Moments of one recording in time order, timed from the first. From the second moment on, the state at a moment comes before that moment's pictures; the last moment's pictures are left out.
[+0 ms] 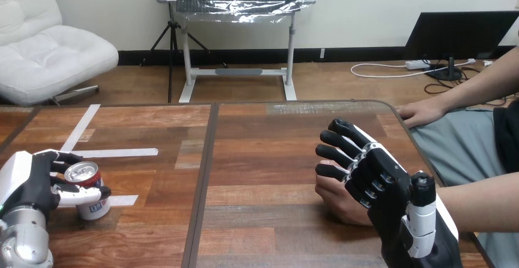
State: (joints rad) left arm -0.21 0.50 0.05 0.50 0.37 0.18 0.11; right arm 0.35 -0.12 0.00 -0.13 0.34 -0.39 0.51
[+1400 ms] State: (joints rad) left arm -0.21 0.50 0.05 0.50 0.37 0.16 0.14; right arm 0.34 -0.12 0.00 -0.13 0.34 -0.39 0.51
